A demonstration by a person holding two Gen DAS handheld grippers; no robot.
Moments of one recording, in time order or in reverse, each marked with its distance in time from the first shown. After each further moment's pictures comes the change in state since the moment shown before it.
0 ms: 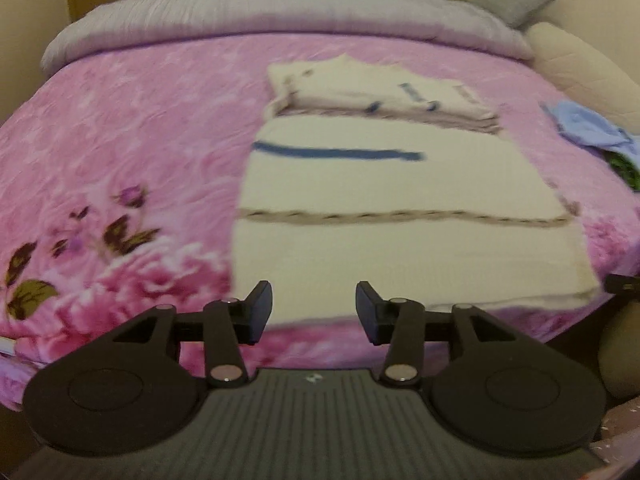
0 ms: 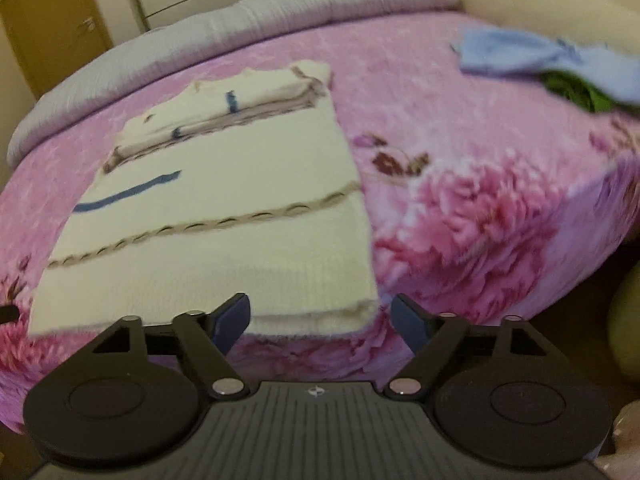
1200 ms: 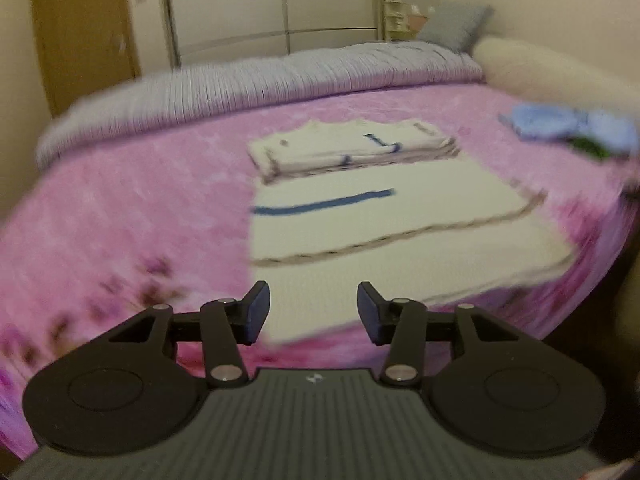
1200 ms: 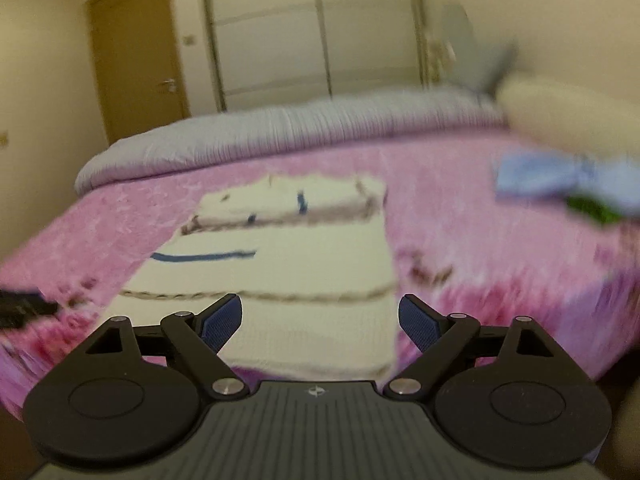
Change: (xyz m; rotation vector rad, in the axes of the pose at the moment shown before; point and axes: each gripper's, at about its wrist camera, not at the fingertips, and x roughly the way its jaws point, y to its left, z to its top) left arm -0.049 0.022 -0.032 0.313 -0.213 0.055; right arm -0.095 0.008 -0.023 -0.209 -0.354 0.106
